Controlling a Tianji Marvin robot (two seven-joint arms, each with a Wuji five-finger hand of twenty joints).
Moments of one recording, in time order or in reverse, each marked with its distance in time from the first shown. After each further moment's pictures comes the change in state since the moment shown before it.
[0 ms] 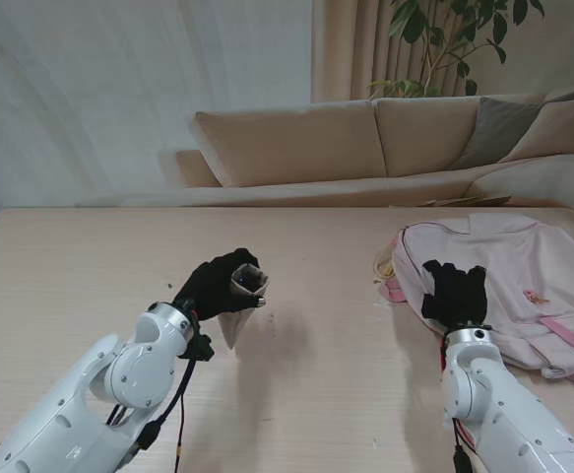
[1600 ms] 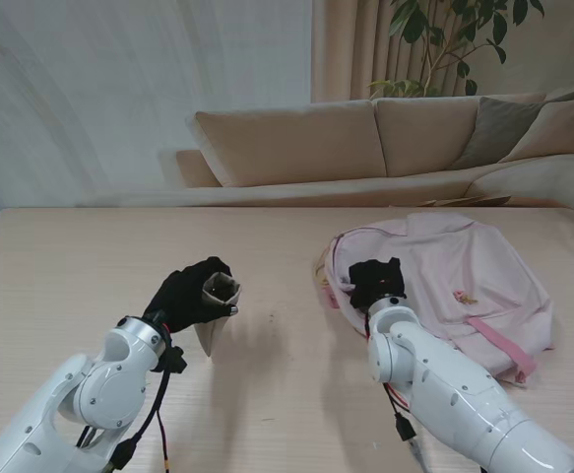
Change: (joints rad) left arm 0.140 0.009 -0.144 -0.057 0.070 -0.061 0.000; right arm 0.305 -0.052 -0.482 0.059 0.184 0.226 0.229; left_hand 0.002 0.001 0.000 0.000 0.000 -0.002 0.004 0.000 0.000 0.000 0.000 0.000 0.000 0.000 0.000 0.000 0.000 0.001 0.000 0.000; right_hand 0.154 -0.244 0.068 -0.116 0.532 -0.102 0.274 0.050 0.587 -0.002 0.096 -0.013 0.451 0.065 0.372 0.089 0.312 0.115 0.128 0.090
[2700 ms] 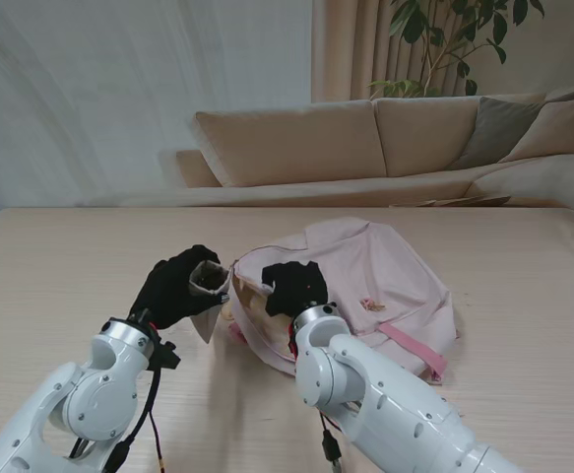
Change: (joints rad) left arm 0.056 -0.010 -0.045 -0.050 0.007 -0.047 0.121; right arm -0.101 -0.094 -0.037 -0.354 0.110 0.017 0.041; left_hand 0.000 0.000 0.000 0.000 0.019 -0.015 0.010 0.000 0.026 0.000 -0.002 0.000 0.000 0.001 0.000 0.000 -0.002 0.011 0.000 0.000; right_hand 0.000 -0.009 0.000 -0.004 0.016 0.013 -0.004 -0.037 0.040 0.010 -0.013 -0.006 0.035 0.022 -0.003 0.000 0.012 0.019 0.000 0.000
